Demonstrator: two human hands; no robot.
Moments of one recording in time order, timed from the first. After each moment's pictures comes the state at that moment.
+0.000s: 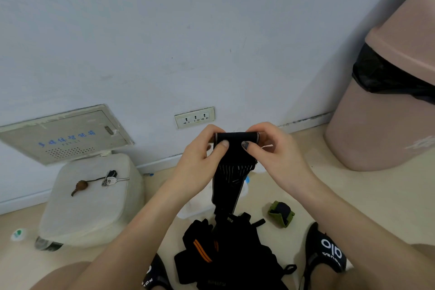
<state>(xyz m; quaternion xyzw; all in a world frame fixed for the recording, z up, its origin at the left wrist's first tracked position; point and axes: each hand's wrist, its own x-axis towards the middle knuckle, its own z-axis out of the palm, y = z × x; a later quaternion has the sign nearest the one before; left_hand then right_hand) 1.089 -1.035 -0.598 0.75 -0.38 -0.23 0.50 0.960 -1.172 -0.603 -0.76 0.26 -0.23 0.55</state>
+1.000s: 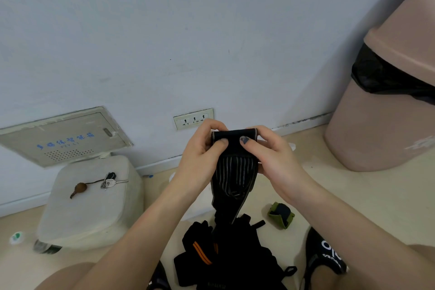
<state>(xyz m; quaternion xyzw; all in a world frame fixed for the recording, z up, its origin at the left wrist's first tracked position) 1.077 -1.047 -0.588 0.68 -0.29 -0.26 0.62 0.964 -1.162 -0.595 -0.60 0.26 -0.18 0.73</state>
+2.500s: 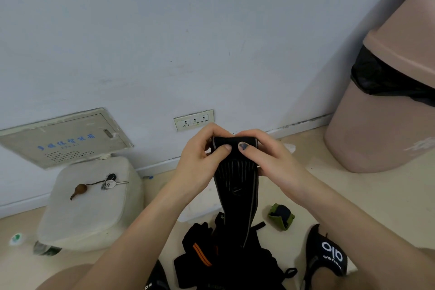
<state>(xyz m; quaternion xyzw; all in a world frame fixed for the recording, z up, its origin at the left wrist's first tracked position) 1.083 -1.038 -0.589 0.68 -0.37 -0.24 0.58 0.958 -1.168 -0.593 -0.68 0.22 -0.13 0.69</state>
